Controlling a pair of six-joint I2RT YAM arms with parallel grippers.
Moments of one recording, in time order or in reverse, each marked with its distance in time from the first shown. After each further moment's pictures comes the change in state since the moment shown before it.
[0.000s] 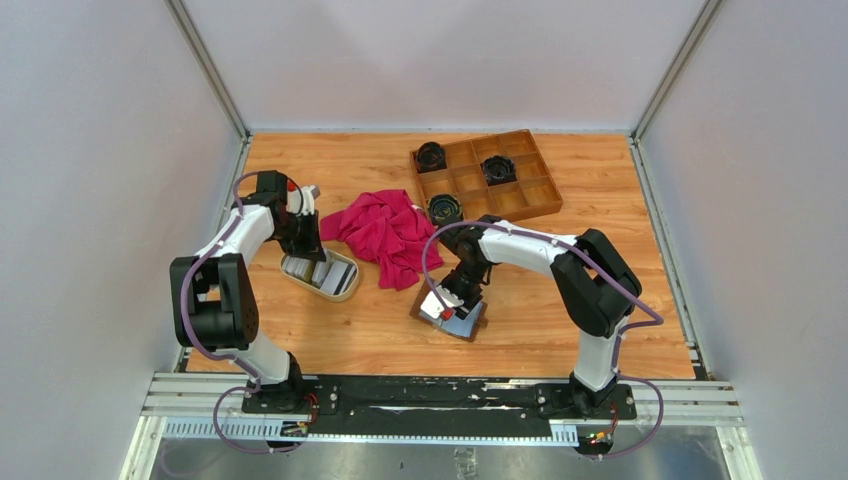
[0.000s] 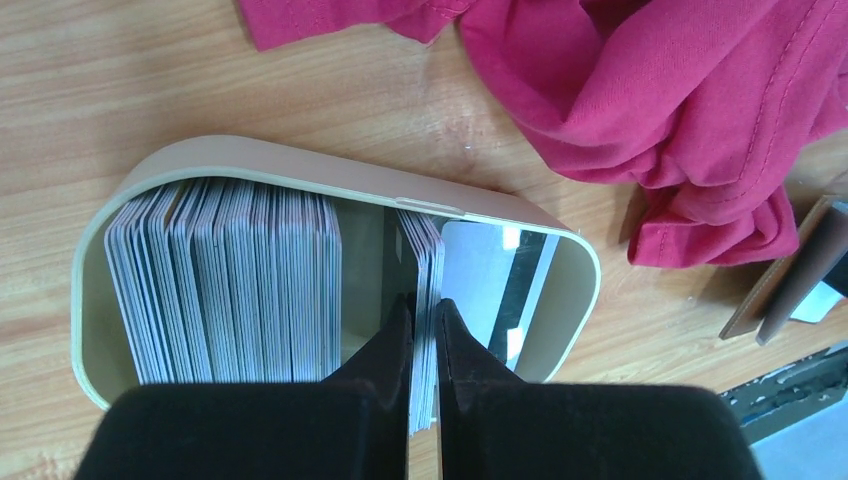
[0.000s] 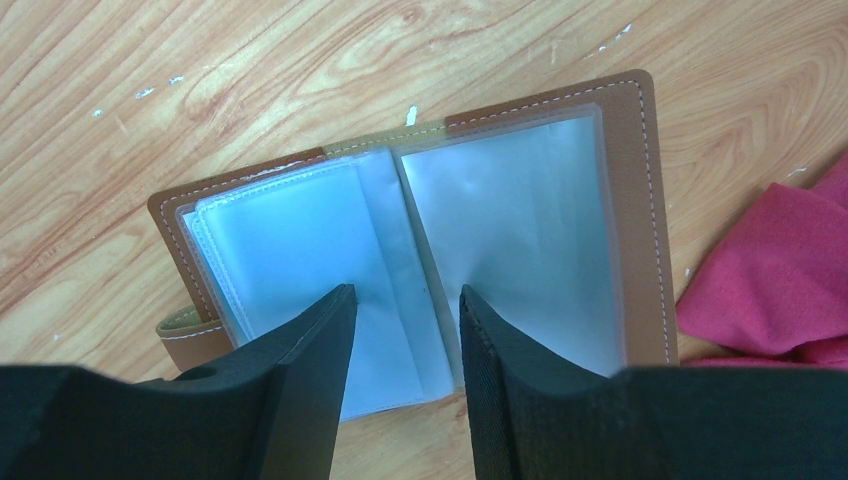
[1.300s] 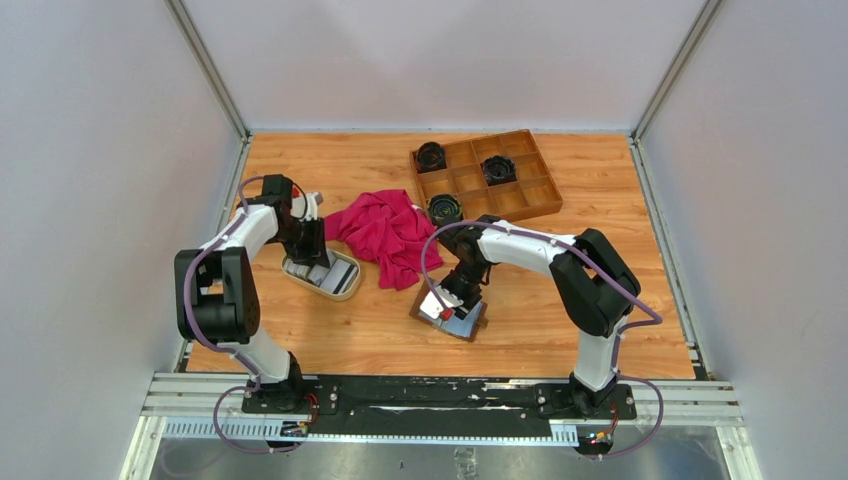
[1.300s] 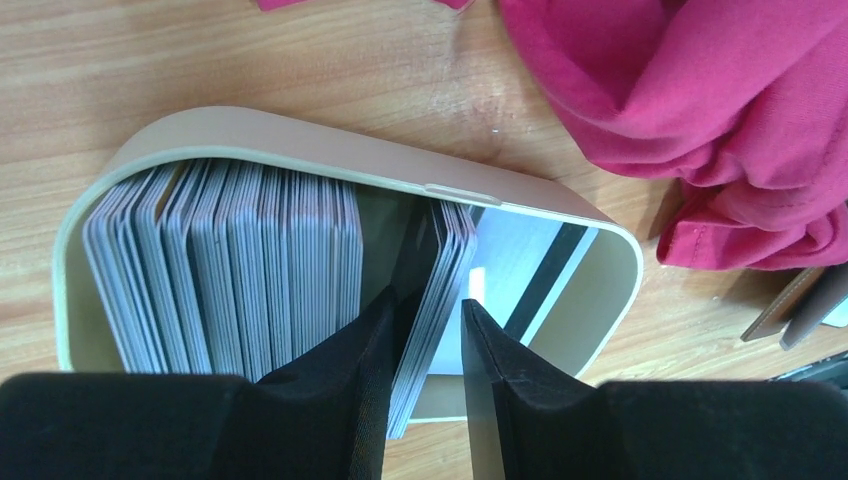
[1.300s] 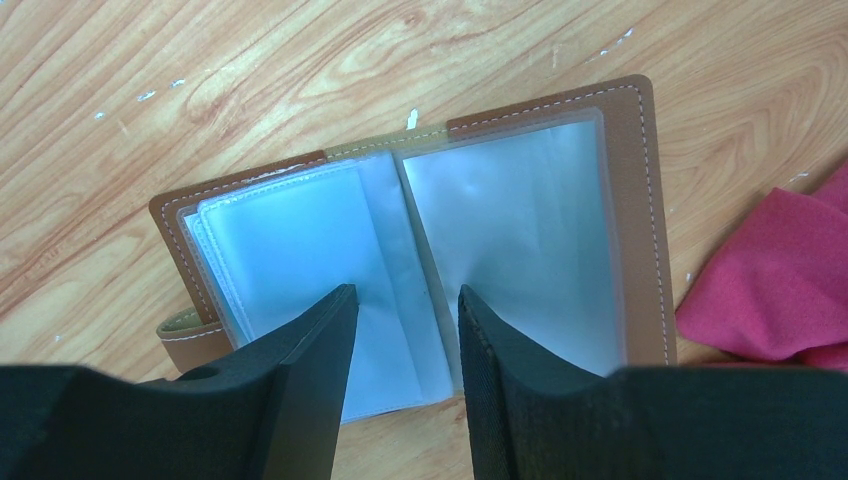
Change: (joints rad) left arm -0.008 0.018 -0.009 -0.018 -0.042 -0.008; right arm 0.004 0.006 0.007 -0.007 0.000 0.000
